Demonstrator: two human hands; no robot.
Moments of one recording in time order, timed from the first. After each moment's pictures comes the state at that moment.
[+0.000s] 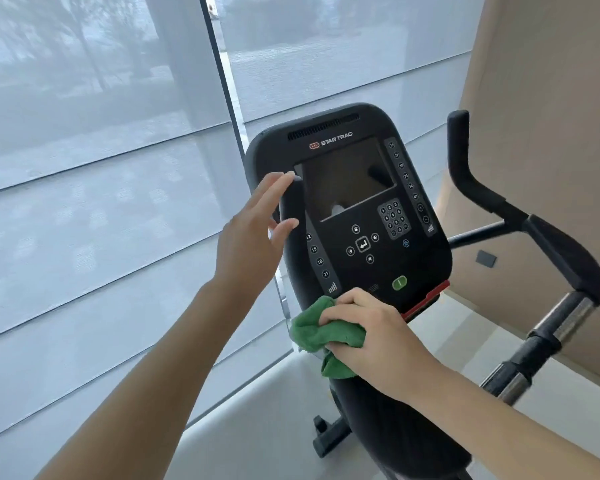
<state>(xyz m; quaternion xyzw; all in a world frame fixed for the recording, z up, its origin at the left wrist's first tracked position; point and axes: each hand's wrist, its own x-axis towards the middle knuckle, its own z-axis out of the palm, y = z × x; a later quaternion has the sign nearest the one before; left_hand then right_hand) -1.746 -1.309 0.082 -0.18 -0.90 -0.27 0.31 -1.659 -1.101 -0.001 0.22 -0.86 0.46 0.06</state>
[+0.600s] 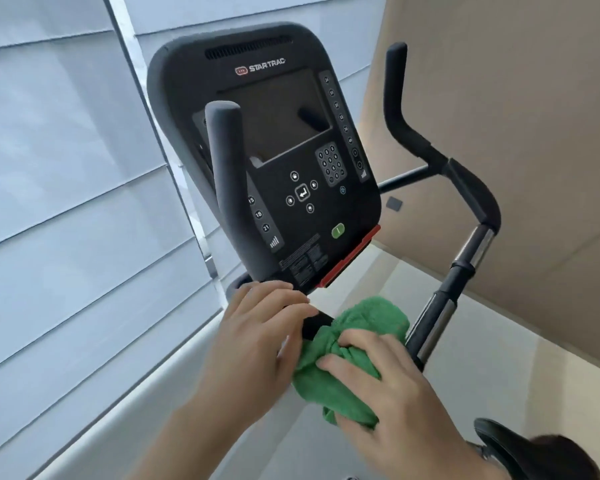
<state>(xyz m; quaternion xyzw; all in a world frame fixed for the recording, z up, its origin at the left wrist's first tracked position) -1.641 -1.290 -0.036 -0.37 -0.85 -0.32 0.18 -1.534 -1.091 -0.040 0.15 -0.94 0.25 0.16</state>
